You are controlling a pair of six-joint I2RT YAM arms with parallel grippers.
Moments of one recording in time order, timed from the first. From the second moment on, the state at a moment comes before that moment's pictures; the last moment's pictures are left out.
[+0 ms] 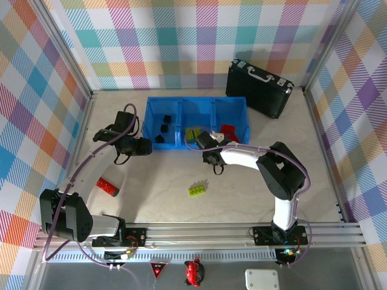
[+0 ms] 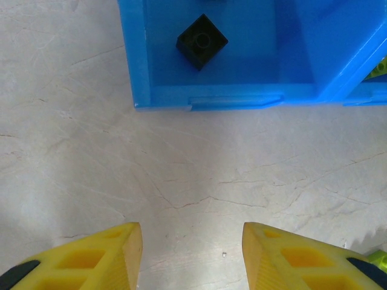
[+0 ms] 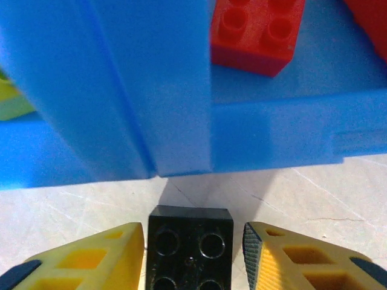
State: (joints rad) left arm -0.21 1.33 1.09 -0.84 0.07 -0.21; right arm 0.78 1.88 1.15 -0.46 0.37 0.79
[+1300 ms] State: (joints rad) left arm -0.20 1.33 1.09 -0.84 0.08 -0.21; right arm 0.93 1.88 1.43 -0.55 0.35 0.72
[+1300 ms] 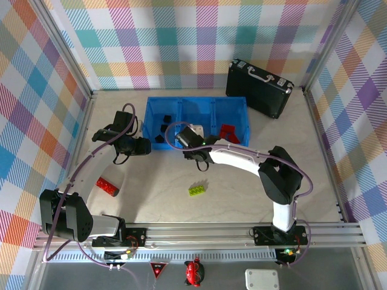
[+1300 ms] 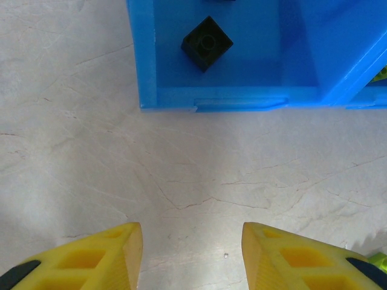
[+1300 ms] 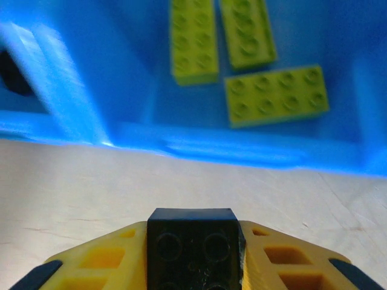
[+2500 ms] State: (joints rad) left arm -0.19 1.30 1.09 -0.84 0.05 -0.21; right arm 0.96 2.47 2.29 -0.72 0.37 0.48
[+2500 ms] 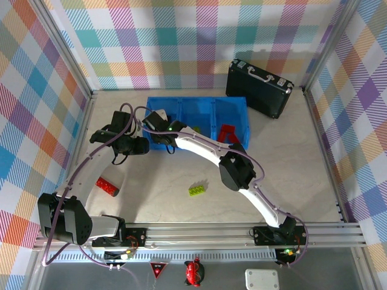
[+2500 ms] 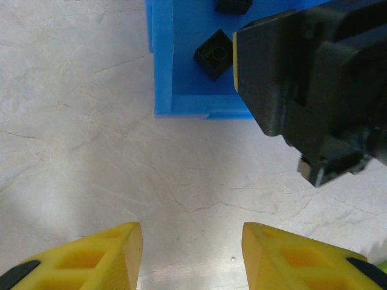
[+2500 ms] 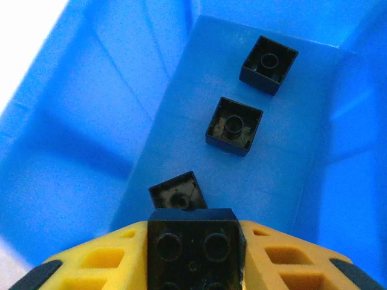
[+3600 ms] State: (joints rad) left arm -0.13 1.30 1.09 -0.84 0.05 -0.21; right arm 0.96 2.44 2.25 -0.77 0.41 0.46
